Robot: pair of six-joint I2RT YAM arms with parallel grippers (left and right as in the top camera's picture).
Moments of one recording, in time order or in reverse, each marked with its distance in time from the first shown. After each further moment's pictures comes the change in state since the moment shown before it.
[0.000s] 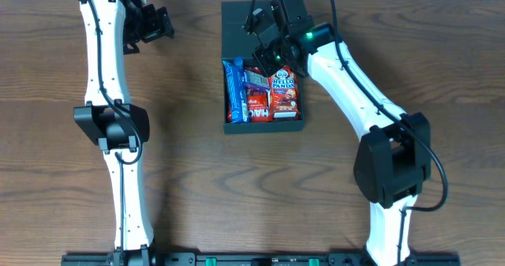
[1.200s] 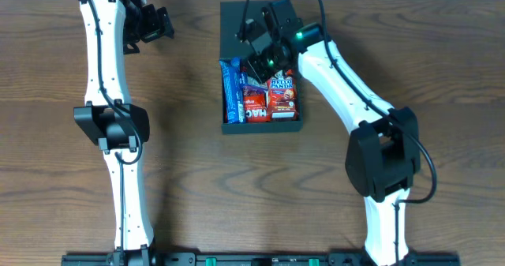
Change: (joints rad) left arm 0.000 0.000 0.000 0.000 0.000 0.000; right arm 0.023 0.065 0.063 -0.089 -0.059 -0.002
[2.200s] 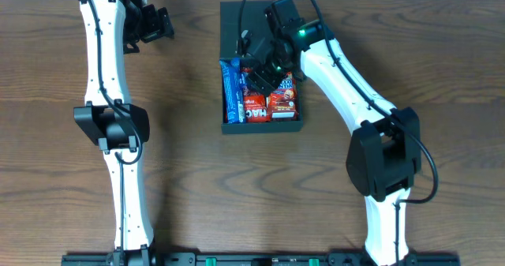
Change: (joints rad) left arm 0.000 0.000 0.000 0.000 0.000 0.027; right arm -0.010 0.000 0.010 -0.136 0.032 -0.347
